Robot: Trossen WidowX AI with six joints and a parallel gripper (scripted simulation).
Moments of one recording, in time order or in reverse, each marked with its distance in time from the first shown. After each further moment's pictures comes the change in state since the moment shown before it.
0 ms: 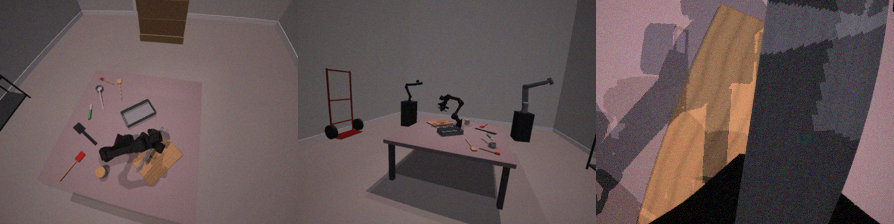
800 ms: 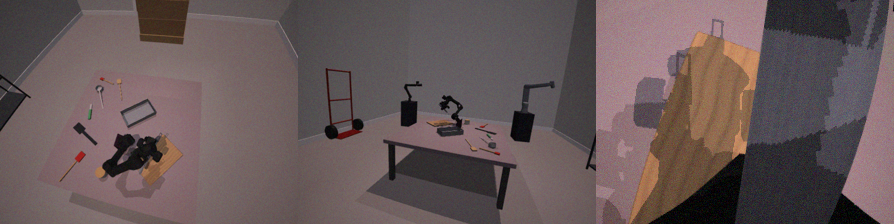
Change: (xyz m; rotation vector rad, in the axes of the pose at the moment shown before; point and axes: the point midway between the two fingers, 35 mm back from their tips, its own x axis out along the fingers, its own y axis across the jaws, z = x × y) arm -0.019 -0.019 -0.034 0.076 -0.222 -0.026
